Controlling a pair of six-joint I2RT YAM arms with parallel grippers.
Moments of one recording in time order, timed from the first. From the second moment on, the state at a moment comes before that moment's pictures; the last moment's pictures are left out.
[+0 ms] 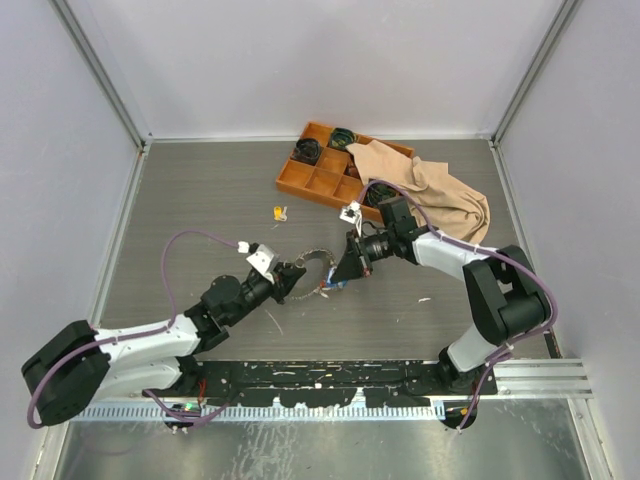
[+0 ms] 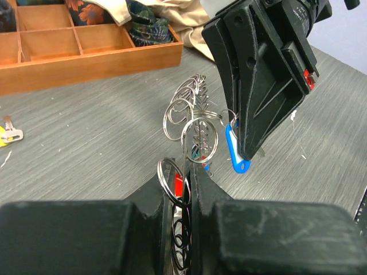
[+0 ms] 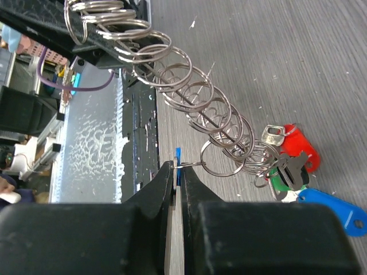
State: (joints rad) left arm -0.89 1.02 0.24 0.78 -0.07 -0.12; right arm 0.41 1.58 0.84 -0.13 -1.22 -0.05
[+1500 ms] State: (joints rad) left arm -0.82 0.64 0.31 0.09 -0.18 -0.54; right arm 0.48 1.74 0.78 0.25 -1.15 0.40
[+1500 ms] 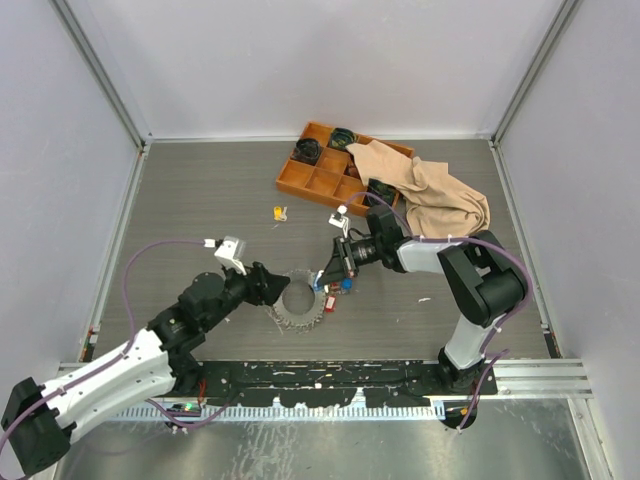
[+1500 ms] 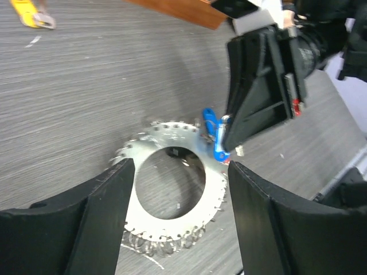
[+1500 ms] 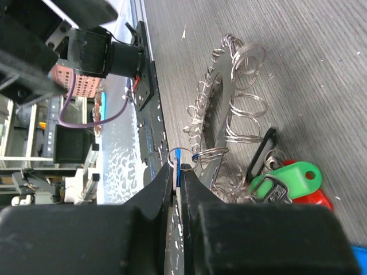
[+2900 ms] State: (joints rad) left arm -0.76 0.92 0.46 0.01 -0.05 -0.59; right arm 0.56 2.01 1.09 -0.07 -1.04 0.43
